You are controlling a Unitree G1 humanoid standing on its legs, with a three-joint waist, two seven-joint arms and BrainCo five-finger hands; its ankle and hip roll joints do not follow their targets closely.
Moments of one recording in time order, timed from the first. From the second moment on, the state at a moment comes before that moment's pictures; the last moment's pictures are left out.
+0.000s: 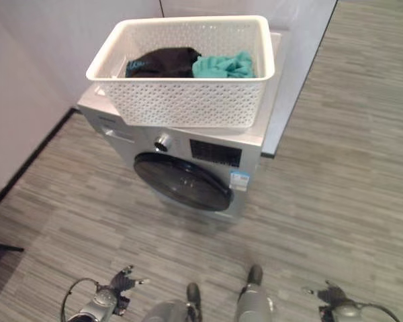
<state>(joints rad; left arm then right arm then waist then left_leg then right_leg) -0.10 0.29 -0.21 1.20 0.01 -0.08 0.08 -0.05 -0.46 0.13 1.15 0.06 -0.02 0.00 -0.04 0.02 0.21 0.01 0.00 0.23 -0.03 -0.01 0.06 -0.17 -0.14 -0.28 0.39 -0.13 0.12</state>
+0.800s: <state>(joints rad) -0.07 0.27 -0.23 1.23 0.05 -0.08 0.06 -0.01 -0.50 0.13 1.24 0.07 -0.04 0.00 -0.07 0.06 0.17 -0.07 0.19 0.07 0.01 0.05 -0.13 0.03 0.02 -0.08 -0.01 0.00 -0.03</state>
